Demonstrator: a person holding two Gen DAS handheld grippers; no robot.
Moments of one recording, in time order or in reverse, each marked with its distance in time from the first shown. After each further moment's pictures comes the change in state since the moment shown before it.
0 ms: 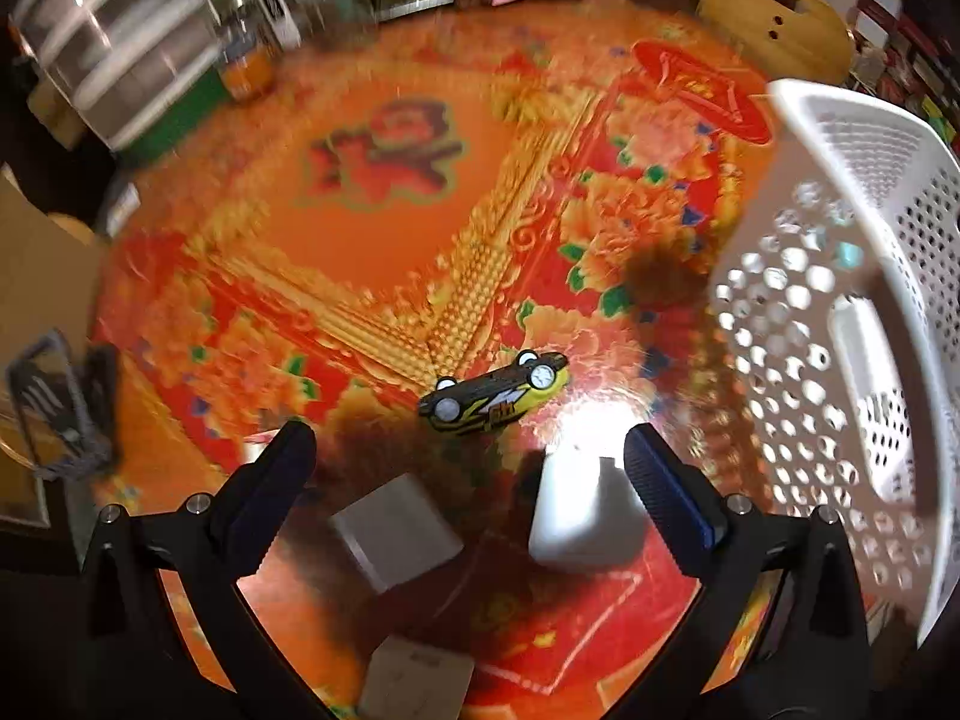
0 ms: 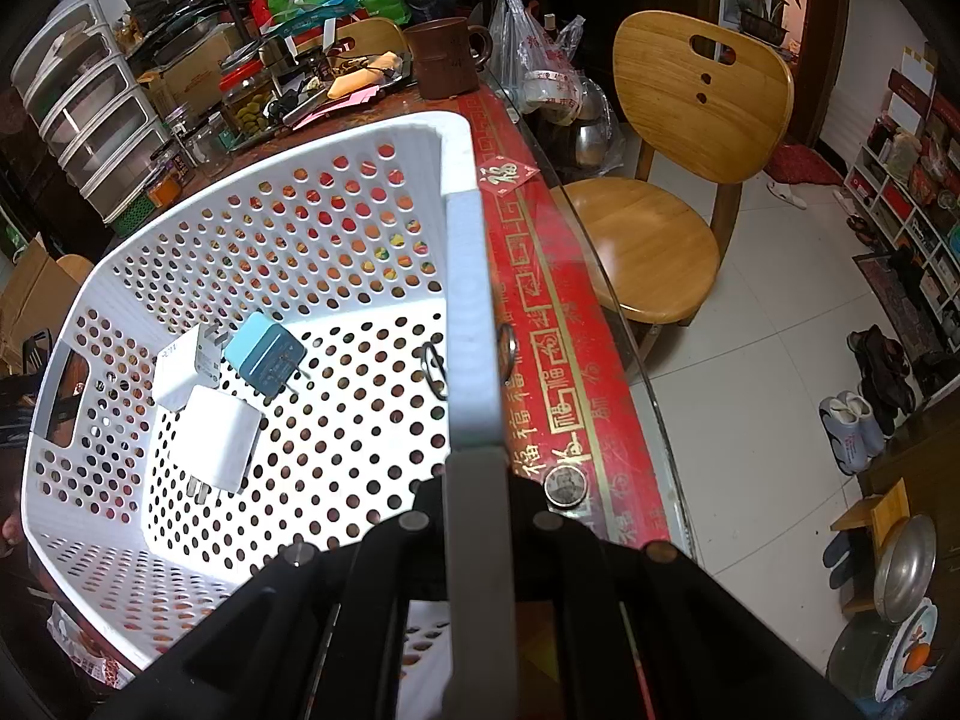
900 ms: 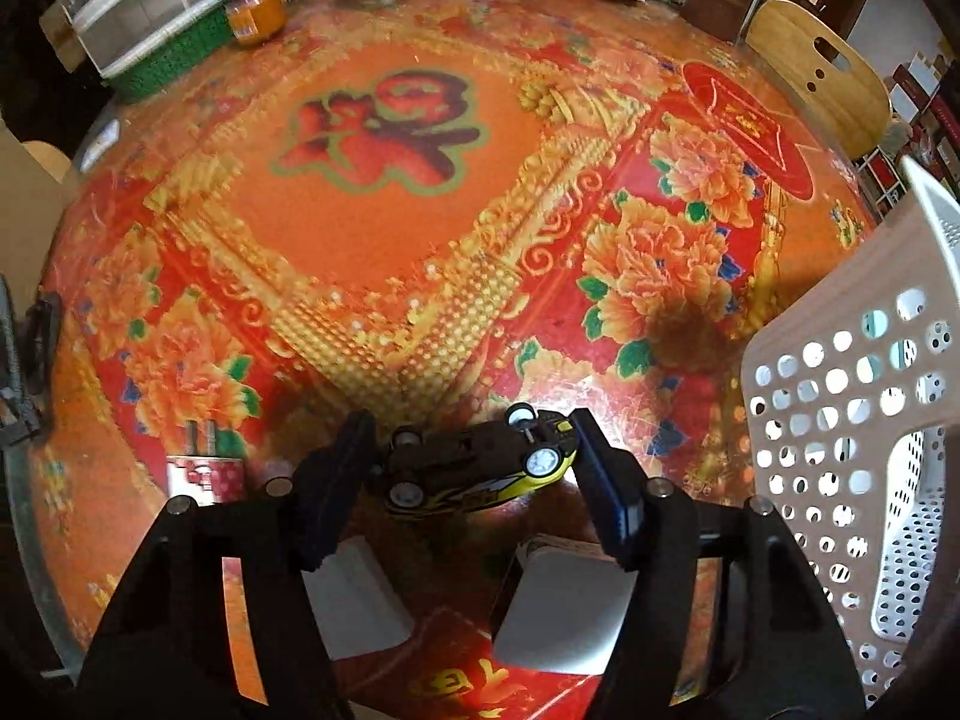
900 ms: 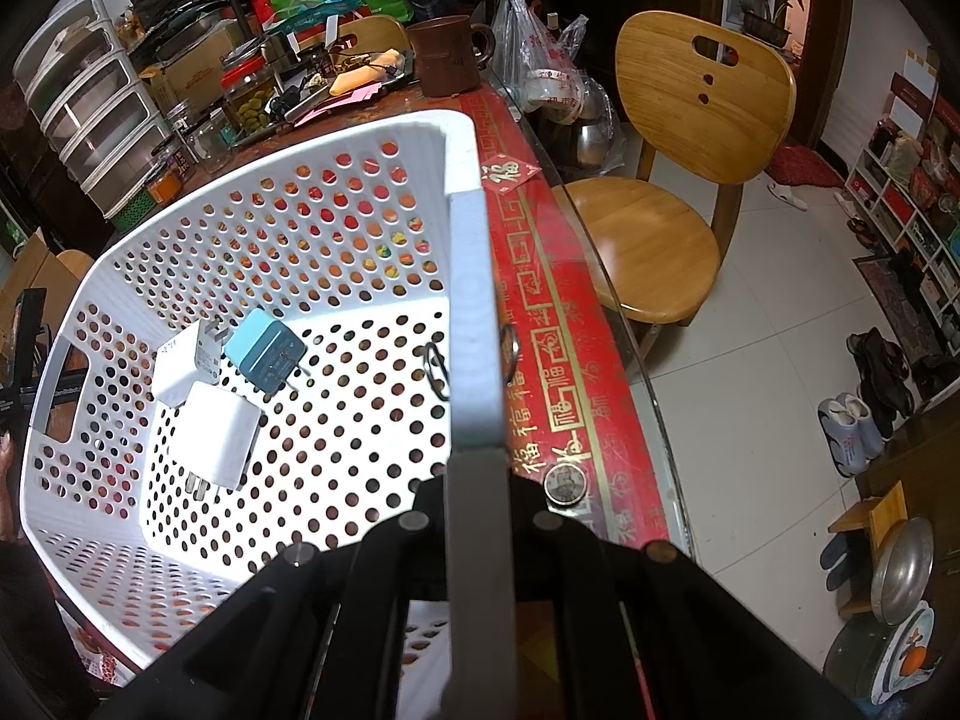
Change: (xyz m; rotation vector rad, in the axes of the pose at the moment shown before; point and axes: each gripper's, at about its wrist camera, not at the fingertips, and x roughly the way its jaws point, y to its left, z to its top) left arm 0.029 0.005 0.015 -0.142 -0.005 -0.036; right arm 0.000 0.001 -0.001 -0.001 0.001 0.002
